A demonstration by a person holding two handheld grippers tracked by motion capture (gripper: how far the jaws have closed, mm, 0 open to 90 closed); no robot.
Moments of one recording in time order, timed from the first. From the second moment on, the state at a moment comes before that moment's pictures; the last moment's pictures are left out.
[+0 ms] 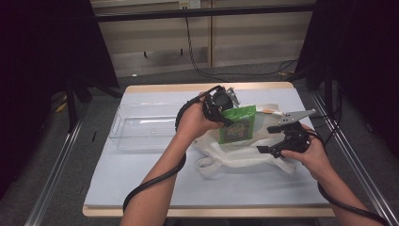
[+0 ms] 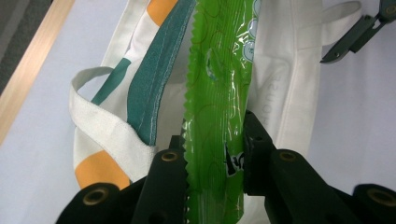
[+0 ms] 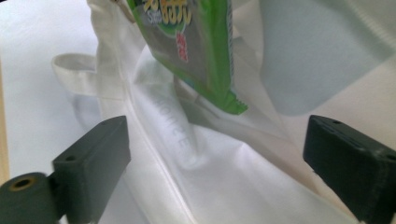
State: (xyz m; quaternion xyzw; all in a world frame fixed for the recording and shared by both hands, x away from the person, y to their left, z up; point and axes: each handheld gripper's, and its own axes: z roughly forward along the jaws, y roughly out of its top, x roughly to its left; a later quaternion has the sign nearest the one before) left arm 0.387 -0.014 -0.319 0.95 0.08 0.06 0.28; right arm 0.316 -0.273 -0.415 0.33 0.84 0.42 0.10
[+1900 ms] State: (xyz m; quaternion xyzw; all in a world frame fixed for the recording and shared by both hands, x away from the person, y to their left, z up) left arm 0.383 0.007 -0.261 0.96 0.06 0.01 0.29; right arm 0.309 -0.271 -0.425 0.31 0.85 0.42 0.07
